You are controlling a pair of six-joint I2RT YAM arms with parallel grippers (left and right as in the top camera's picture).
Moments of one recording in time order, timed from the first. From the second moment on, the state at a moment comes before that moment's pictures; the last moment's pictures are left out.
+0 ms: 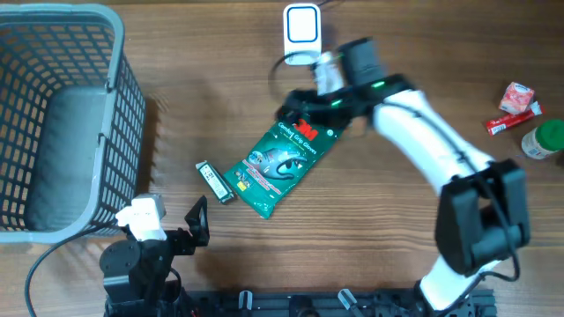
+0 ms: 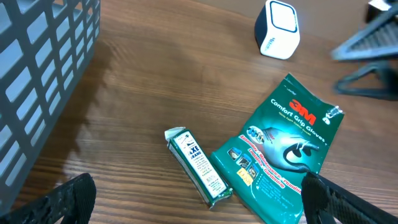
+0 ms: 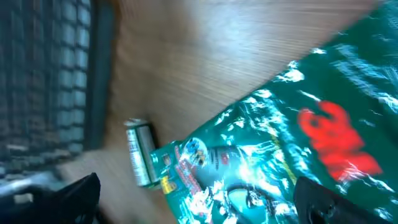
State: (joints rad) left arm 0.11 0.01 0.32 -0.77 0.24 -0.20; right arm 0.42 1.86 1.38 -0.58 -0.58 0.35
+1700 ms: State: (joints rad) left arm 0.11 0.01 0.32 -0.78 0.24 -0.20; right arm 0.98 2.04 1.37 -0.20 -0.37 0.17
